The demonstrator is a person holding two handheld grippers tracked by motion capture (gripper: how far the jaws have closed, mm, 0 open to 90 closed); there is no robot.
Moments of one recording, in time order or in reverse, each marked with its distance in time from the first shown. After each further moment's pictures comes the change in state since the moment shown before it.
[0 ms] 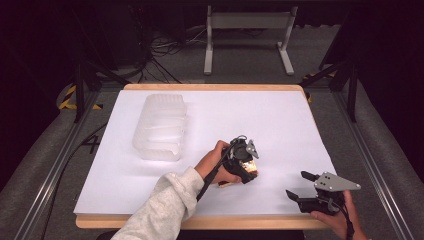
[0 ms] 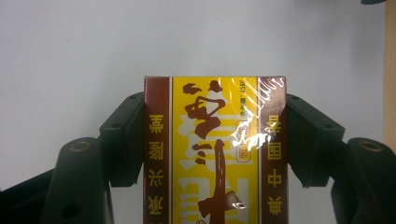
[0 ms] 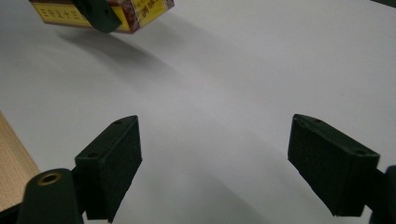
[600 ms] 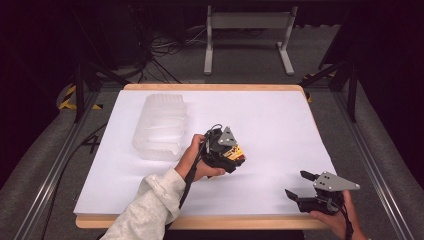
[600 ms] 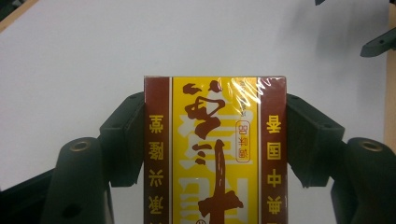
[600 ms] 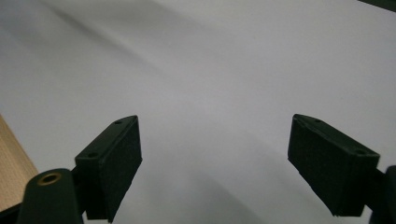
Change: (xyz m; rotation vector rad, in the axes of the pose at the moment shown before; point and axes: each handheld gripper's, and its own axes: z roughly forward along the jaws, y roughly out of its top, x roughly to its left) left arm 0.009 -0.027 -0.059 -0.193 0.160 -0.080; right arm 0.001 0.002 0.001 -0.005 -0.003 -0.004
